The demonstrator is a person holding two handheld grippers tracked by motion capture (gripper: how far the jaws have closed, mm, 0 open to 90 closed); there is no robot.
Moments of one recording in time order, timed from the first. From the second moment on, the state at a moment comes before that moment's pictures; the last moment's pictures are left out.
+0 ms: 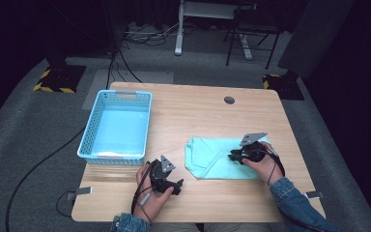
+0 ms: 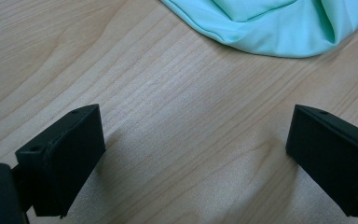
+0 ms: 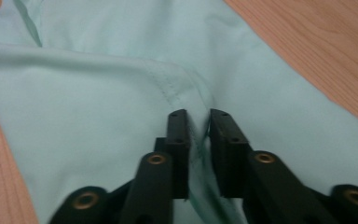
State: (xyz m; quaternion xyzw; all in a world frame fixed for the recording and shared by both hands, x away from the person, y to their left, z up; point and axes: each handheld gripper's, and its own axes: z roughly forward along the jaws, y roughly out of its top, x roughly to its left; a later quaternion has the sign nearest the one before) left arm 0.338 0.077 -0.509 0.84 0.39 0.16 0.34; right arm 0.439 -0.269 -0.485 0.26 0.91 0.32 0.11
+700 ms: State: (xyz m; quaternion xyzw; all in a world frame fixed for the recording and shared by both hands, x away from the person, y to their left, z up) left arm 0.338 0.077 -0.509 0.84 0.40 0.16 0.34; right arm 0.390 -0.277 -0.435 0.22 0.90 0.35 0.14
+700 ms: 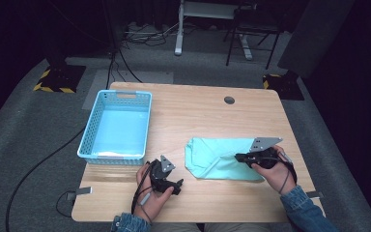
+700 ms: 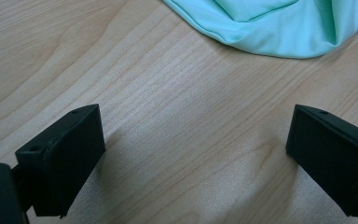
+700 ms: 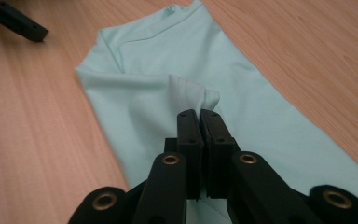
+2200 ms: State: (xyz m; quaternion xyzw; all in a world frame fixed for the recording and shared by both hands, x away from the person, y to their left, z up) left arm 0.338 0.077 -0.509 0.84 0.40 0.16 0.34; right arm 0.354 -0.388 -0.479 0.38 0.84 0.36 0.16
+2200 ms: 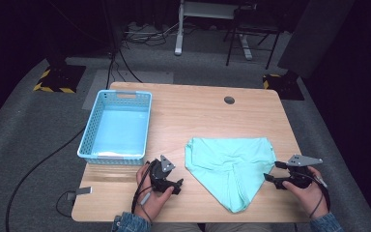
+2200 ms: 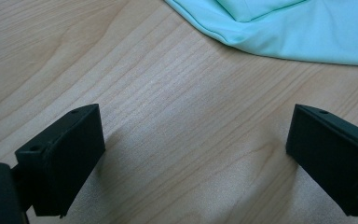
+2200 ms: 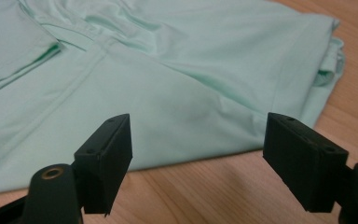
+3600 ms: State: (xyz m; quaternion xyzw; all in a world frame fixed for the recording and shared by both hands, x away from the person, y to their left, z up) left arm 0.365 0.032 -0.497 0.84 0.38 0.15 0.36; right arm 0.373 -0.380 -0.490 0.37 0.83 0.37 0.18
